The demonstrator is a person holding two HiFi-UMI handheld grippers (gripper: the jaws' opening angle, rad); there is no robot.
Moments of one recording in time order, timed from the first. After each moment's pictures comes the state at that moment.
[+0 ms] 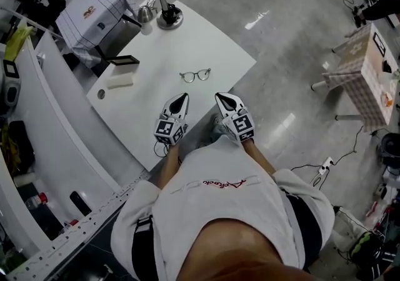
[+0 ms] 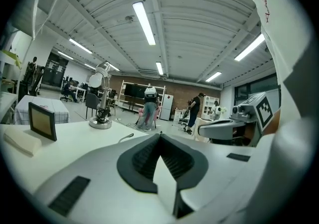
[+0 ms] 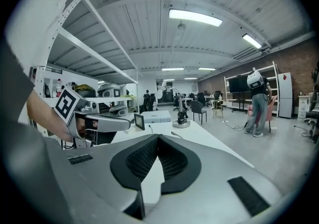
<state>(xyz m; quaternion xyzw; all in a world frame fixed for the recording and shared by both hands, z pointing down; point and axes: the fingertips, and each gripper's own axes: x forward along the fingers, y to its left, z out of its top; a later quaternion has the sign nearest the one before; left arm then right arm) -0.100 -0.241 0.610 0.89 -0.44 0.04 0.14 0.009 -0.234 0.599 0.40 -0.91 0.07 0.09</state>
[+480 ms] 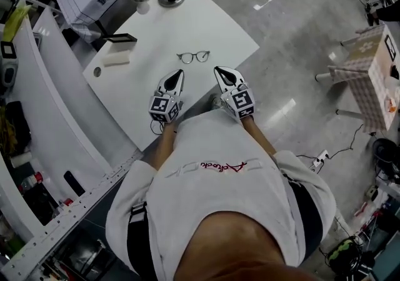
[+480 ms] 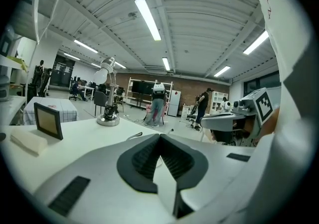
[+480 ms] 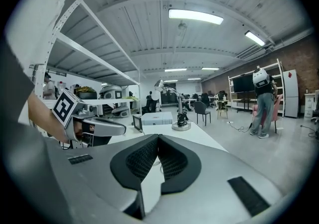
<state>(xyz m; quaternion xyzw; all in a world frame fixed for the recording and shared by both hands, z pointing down) -0.104 -0.268 0.619 0.86 -0.48 0.07 0.15 0.017 -0.276 0.596 0.38 -0.92 0.08 0.08</state>
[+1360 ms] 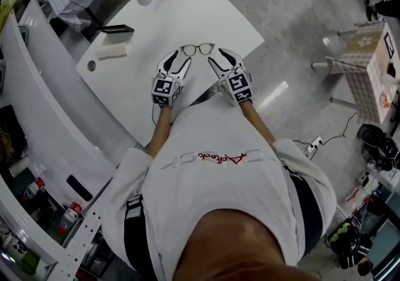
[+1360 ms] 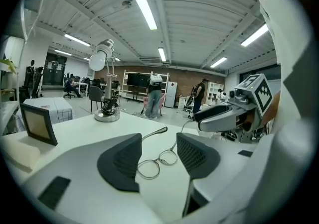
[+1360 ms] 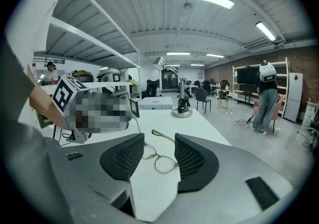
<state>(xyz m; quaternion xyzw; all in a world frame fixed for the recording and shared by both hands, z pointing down) -0.119 -0.311 0.654 0.87 -0.45 0.13 0.16 -0.017 -0.313 0.637 0.37 -0.91 0.10 0.17</state>
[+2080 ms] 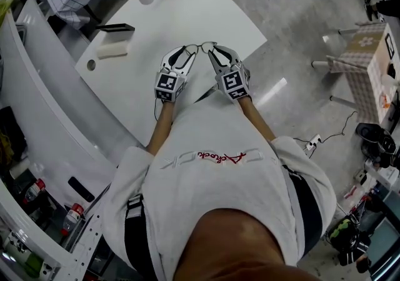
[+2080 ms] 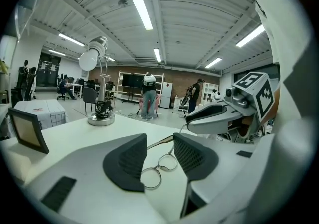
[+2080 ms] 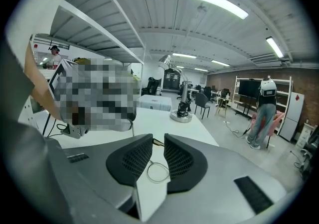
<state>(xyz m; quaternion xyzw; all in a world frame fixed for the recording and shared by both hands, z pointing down) -0.106 -0.327 0.651 0.88 -0.43 0.13 0.15 -0.035 -0.330 0.639 0.37 -0.90 0.04 0.21</state>
